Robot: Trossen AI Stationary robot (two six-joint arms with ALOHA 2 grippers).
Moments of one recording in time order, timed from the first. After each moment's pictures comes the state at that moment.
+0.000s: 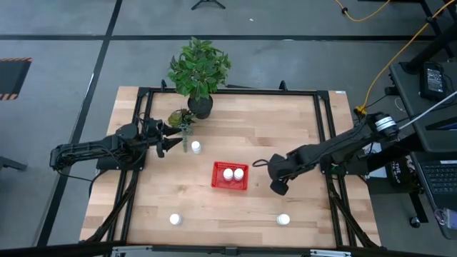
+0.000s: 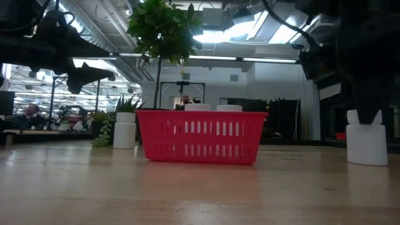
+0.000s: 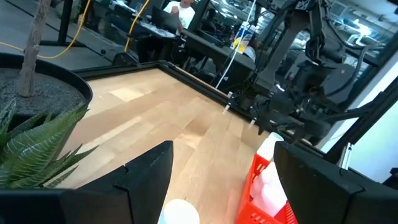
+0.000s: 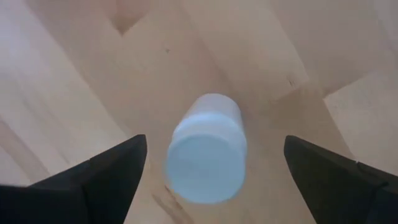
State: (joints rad) left arm 0.22 0.06 0.01 0.02 -0.02 -0.48; right arm 0.33 1.47 0.85 -0.77 -0.04 0.94
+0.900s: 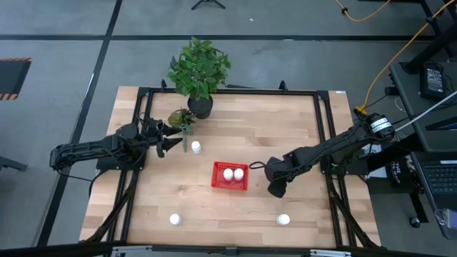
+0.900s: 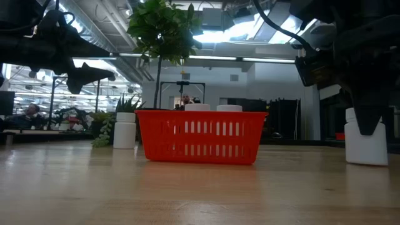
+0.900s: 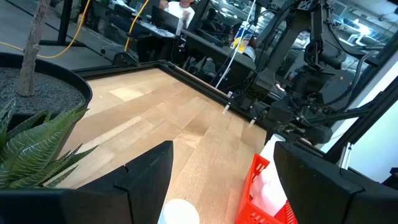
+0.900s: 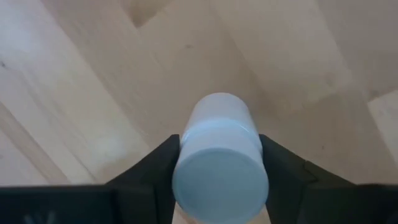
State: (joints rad) left arm 0.22 0.06 0.01 0.01 -0.02 -0.49; right arm 0.33 1.52 0.85 -0.69 -0.10 0.94
